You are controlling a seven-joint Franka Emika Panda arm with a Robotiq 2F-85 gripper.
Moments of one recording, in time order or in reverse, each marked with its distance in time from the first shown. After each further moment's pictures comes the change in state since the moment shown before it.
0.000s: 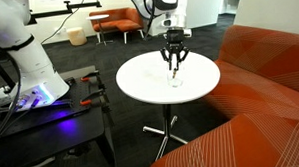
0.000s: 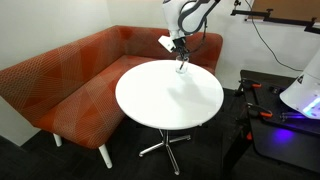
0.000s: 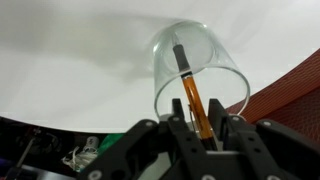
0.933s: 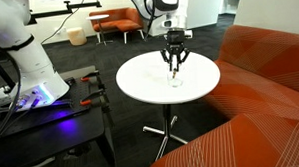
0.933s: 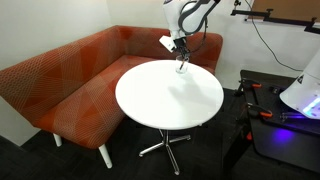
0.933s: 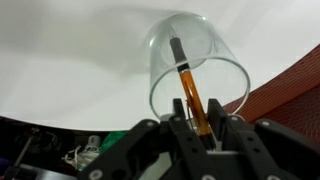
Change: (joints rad) arm -0.002 0.005 -0.013 0.000 0.002 0.000 0.000
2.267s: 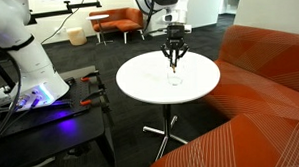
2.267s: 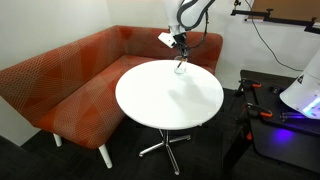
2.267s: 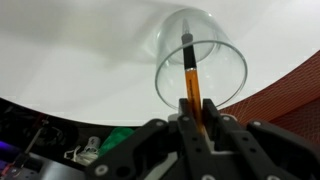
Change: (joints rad) arm 0.007 -0.040 0.004 0.002 0.063 -0.034 -0.097
